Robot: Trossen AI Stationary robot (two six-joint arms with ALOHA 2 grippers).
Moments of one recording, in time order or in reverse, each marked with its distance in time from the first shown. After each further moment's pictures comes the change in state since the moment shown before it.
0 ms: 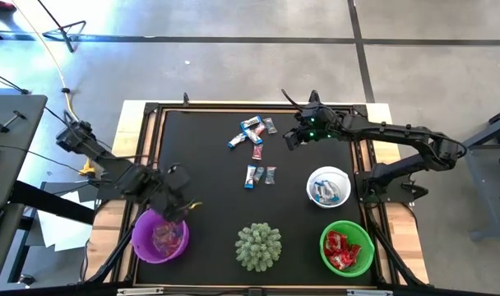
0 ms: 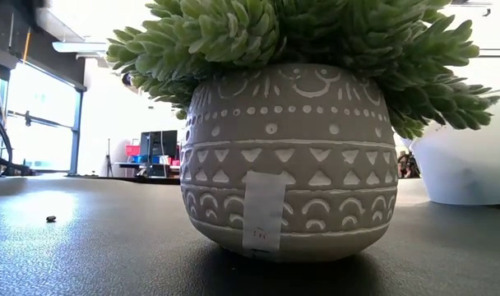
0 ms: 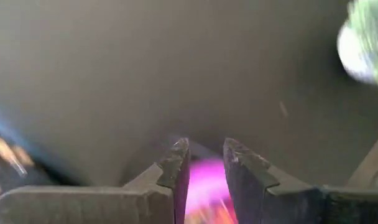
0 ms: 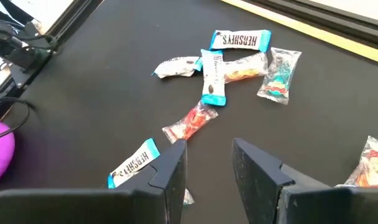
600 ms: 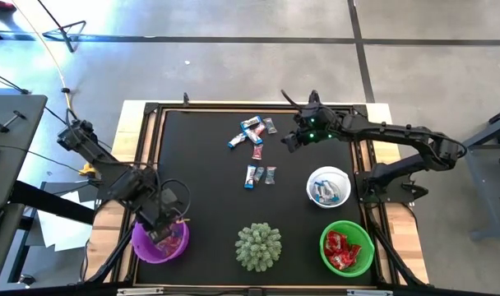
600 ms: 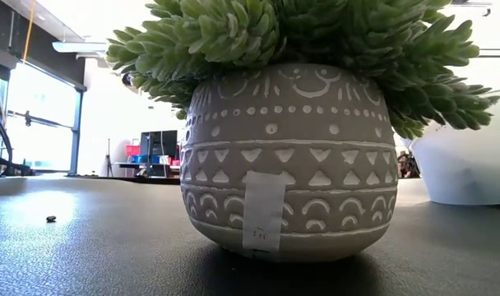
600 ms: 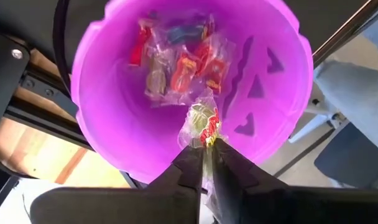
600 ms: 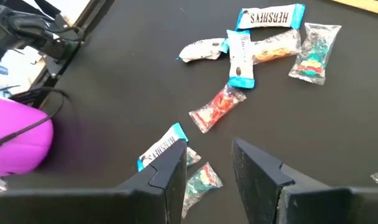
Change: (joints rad) left arm -0.105 0.001 0.003 -0.042 0.563 -0.174; right arm 0.001 0.000 0.000 -0.002 -0.111 0.057
